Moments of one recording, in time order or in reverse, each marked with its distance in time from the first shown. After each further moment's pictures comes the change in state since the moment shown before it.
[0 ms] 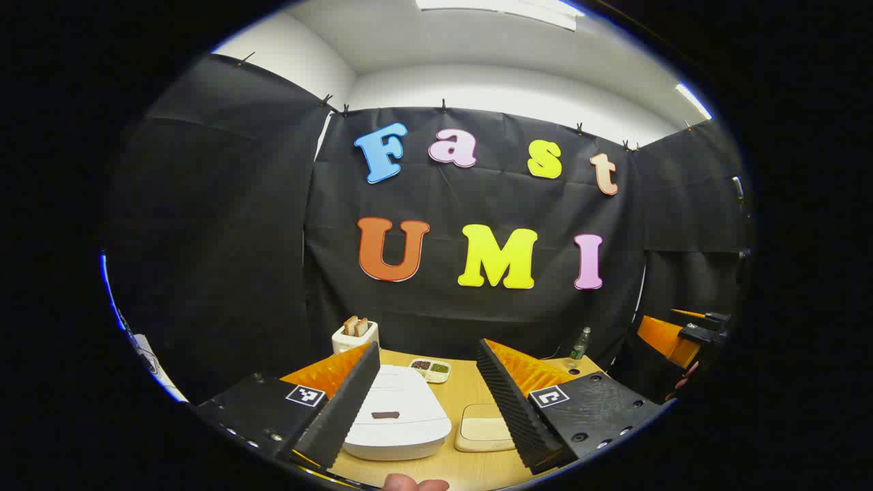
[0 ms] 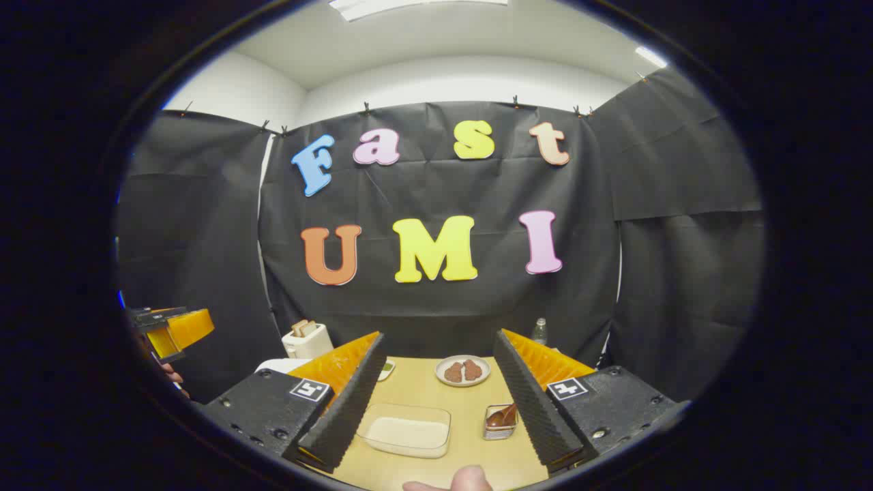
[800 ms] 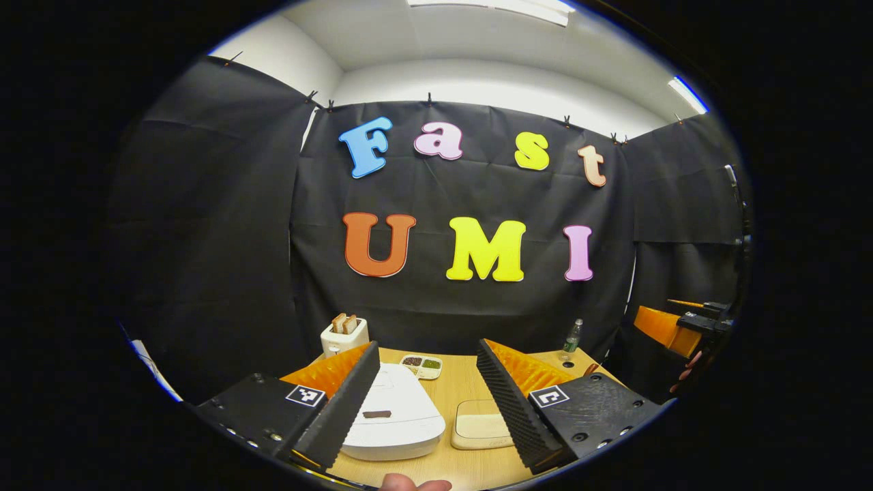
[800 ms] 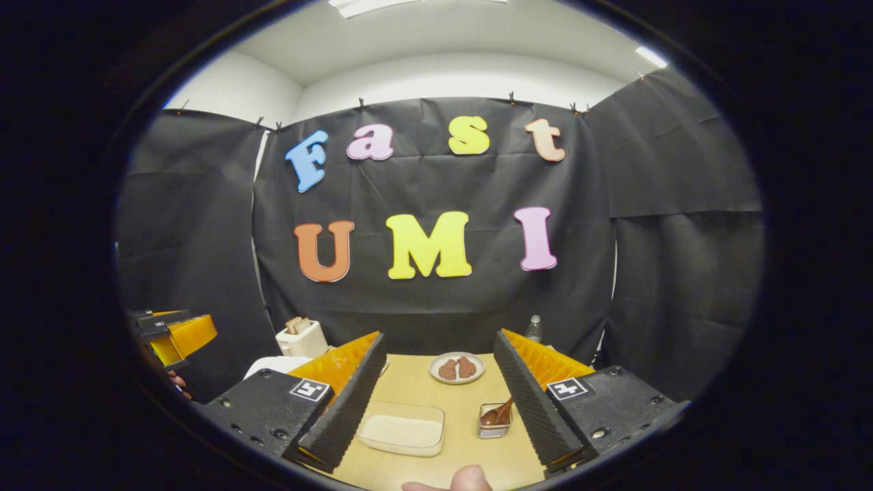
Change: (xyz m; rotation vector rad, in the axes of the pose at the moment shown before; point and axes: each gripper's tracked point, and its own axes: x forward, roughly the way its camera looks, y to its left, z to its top) left arm 0.010 -0.015 -0.011 0.025 0.027 -0.041; right arm 0.009 -0.009 -0.006 0.007 0.030 -0.023
